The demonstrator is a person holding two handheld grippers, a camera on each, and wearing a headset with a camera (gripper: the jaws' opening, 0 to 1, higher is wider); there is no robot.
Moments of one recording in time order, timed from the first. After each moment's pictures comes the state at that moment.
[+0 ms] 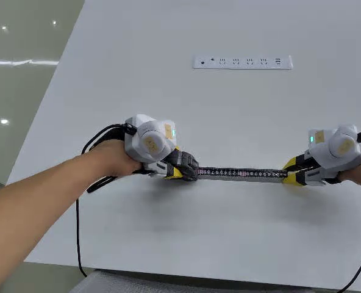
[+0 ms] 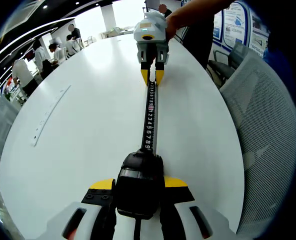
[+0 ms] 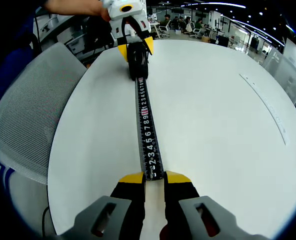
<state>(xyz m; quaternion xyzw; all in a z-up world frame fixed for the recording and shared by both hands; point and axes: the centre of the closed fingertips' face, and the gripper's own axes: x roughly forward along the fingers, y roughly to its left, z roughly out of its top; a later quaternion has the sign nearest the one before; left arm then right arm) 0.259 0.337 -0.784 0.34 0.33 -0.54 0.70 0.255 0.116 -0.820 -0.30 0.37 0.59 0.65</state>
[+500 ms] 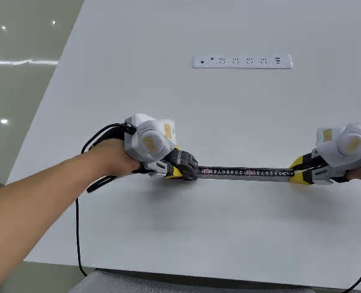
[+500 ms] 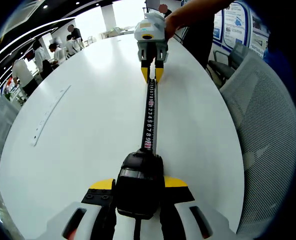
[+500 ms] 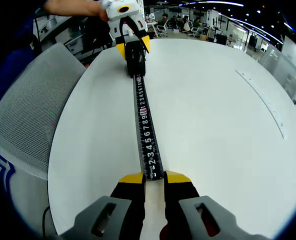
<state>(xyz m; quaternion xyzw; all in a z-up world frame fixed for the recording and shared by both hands) 0.260 0.337 -0.784 0.34 0.33 -0.54 0.70 0.255 0.102 -0.820 -0.30 0.37 0.58 0.66</state>
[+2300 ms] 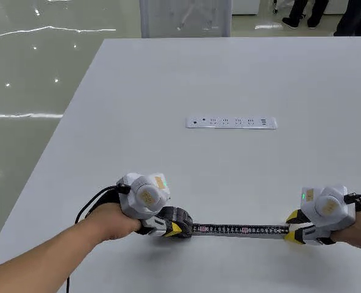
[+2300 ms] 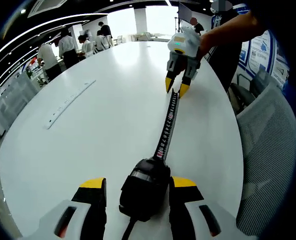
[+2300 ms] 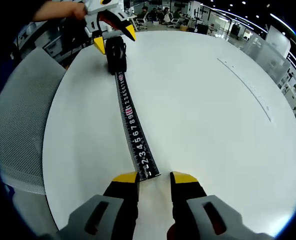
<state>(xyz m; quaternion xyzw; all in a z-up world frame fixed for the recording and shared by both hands) 0.271 0.339 -0.770 0.25 0.35 -0.46 0.78 0.268 0.086 -0.826 -0.29 0.41 0.49 0.71</state>
